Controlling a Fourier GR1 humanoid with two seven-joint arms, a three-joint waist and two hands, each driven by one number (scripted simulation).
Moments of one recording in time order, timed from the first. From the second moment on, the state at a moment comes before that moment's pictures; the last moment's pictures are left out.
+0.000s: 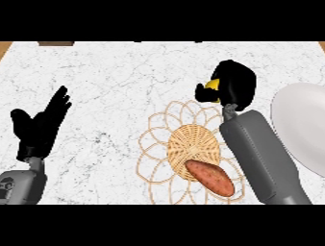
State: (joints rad) left arm -0.18 0.24 0.04 -1.39 0.06 0.03 0.16; right arm -0.69 -0.07 0.17 -1.11 1.12 -0.22 0.77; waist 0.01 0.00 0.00
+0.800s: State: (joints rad) left arm -0.16 0.24 0.06 -1.40 0.06 0.03 0.16; right arm -0.56 -0.19 0.01 -1.37 1.33 -0.37 0.98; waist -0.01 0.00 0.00
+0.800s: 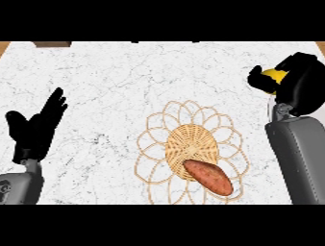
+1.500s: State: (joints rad) left arm -0.16 0.22 0.07 -1.40 0.04 0.02 0.15; right arm -0.34 -0.38 -0.22 -1.32 1.04 -0.35 0.74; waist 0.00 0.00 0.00
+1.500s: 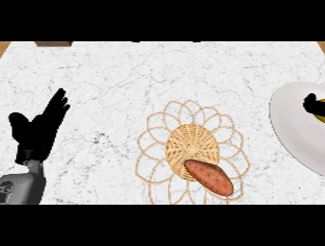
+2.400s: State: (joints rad) left arm -0.17 0.22 0.09 -1.40 0.04 0.01 0.16; right arm -0.30 -0.36 -0.35 -1.38 0.62 -0.44 0.22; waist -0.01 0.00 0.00
